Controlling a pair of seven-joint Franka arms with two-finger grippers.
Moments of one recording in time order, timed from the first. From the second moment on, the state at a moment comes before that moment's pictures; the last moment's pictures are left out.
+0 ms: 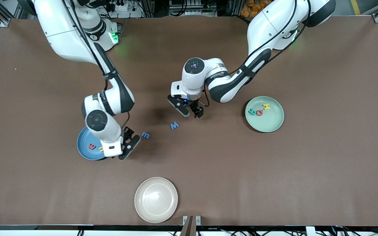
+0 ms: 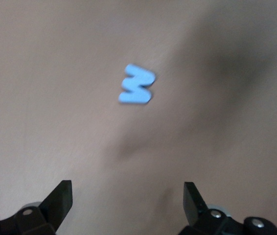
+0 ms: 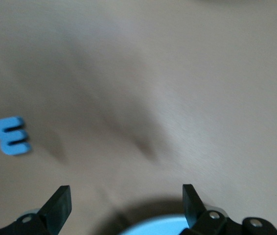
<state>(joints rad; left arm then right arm) -0.35 0.80 -0.60 -1.67 0.68 2.47 -0.43 0.35 0.65 -0.06 -1.68 -0.04 2.36 -0.61</state>
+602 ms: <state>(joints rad) -0.41 0.93 -0.53 -1.53 0.75 2.62 -0.41 0.19 0.63 -0.07 -1.67 -0.04 2.30 -0.61</state>
